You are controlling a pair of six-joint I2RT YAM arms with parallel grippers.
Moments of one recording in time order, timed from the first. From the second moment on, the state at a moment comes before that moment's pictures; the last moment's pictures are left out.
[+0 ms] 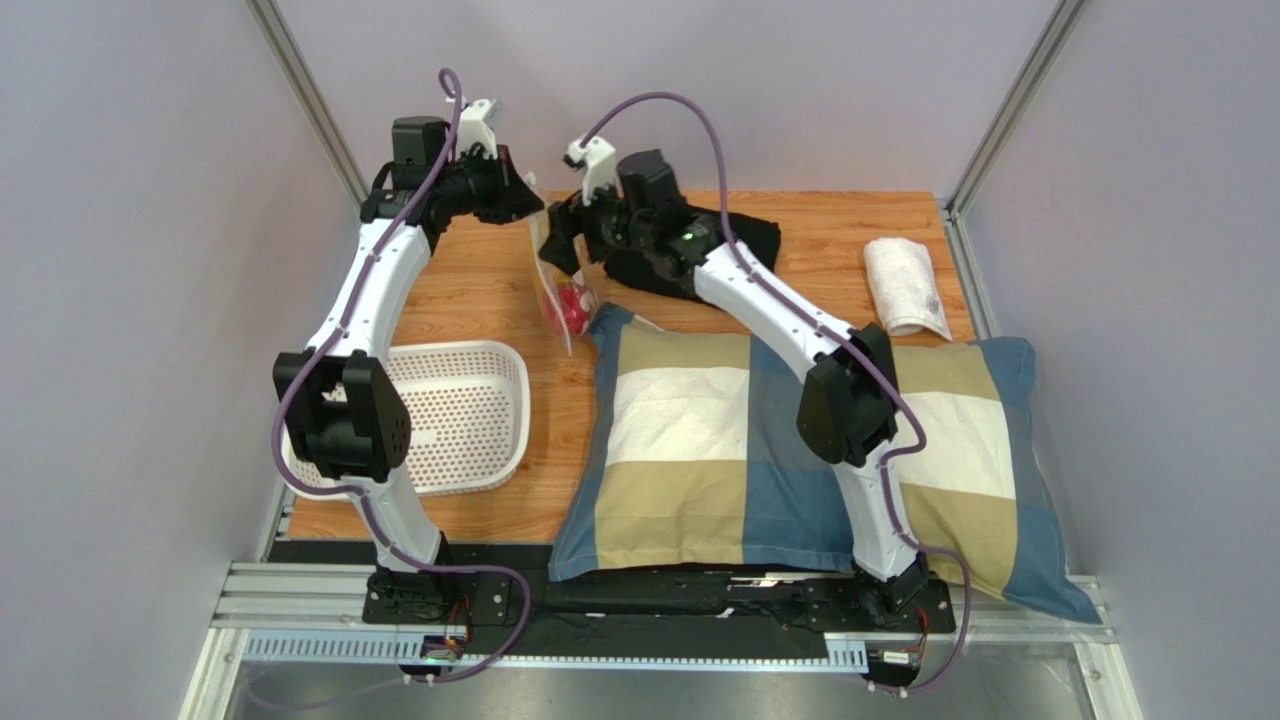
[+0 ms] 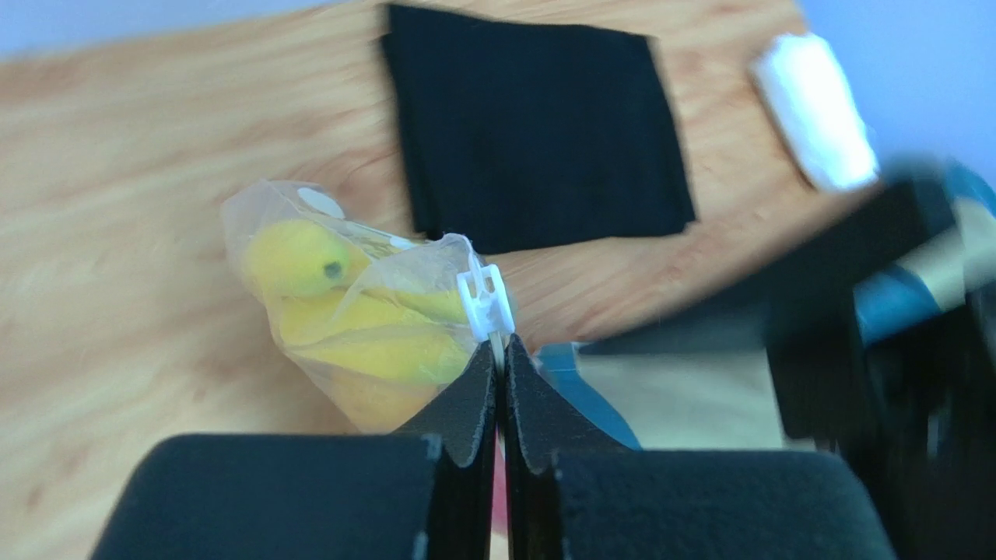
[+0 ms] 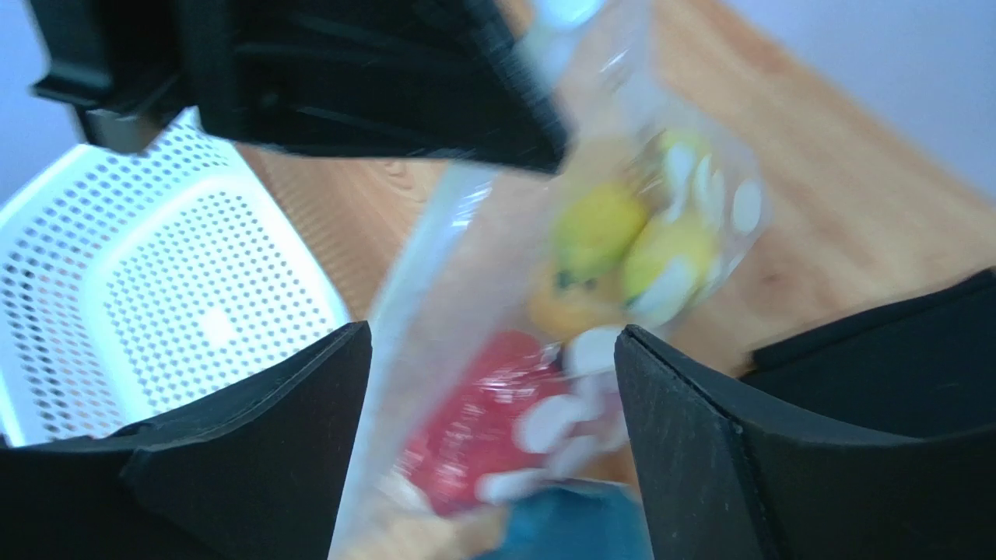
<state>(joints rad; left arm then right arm) -0.07 1.81 1.77 -0.48 0.56 -0.16 0.70 2.17 2.09 -0.26 -0.30 0.12</state>
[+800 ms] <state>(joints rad) -0.07 1.83 1.83 -0.53 0.98 0.15 0.49 2.34 2.21 -0.01 -1.05 -0.21</state>
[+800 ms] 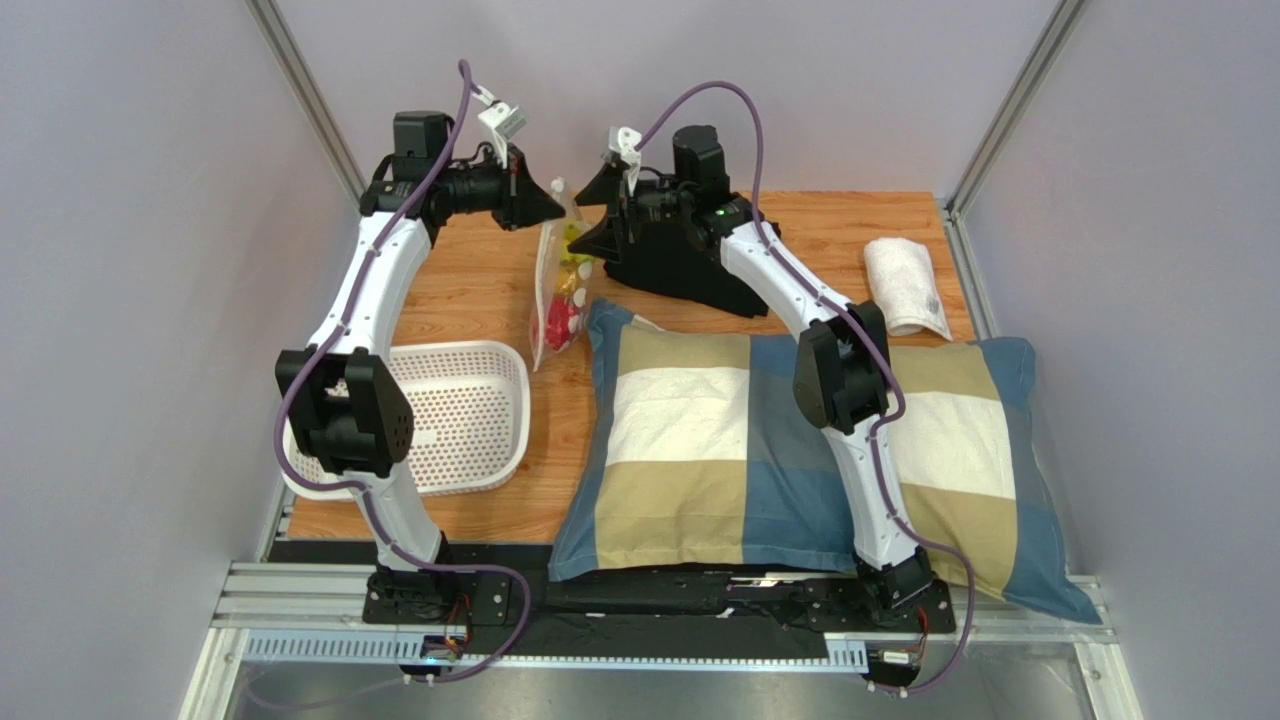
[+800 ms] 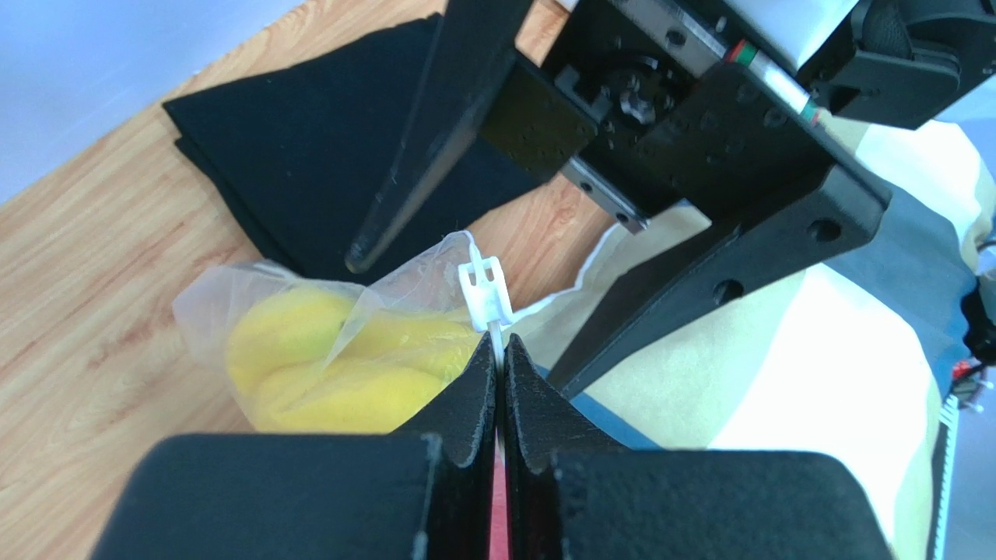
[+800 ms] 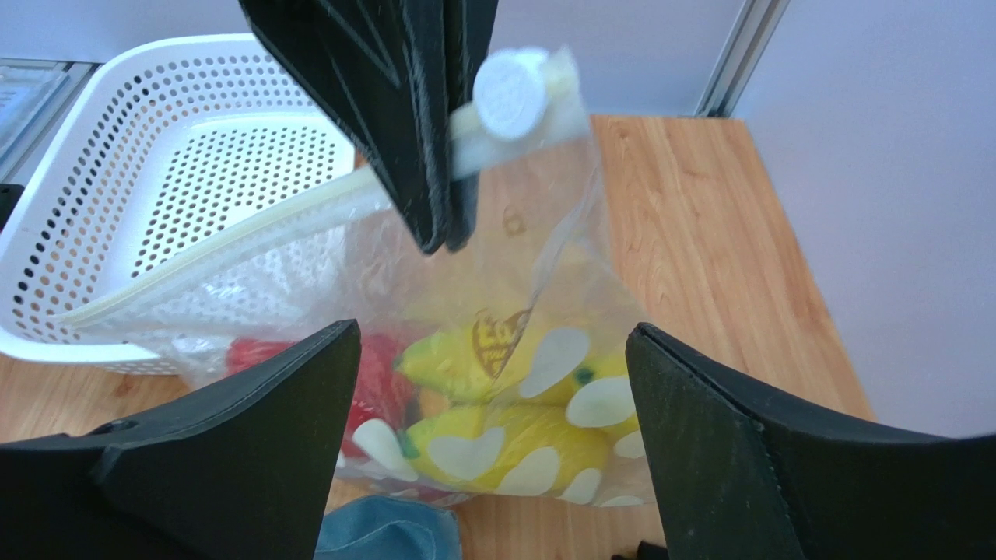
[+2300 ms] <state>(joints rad) -0.01 1.84 1.71 -0.19 0.89 -0.58 0.56 2.38 2.26 0.04 -1.02 -0.23</state>
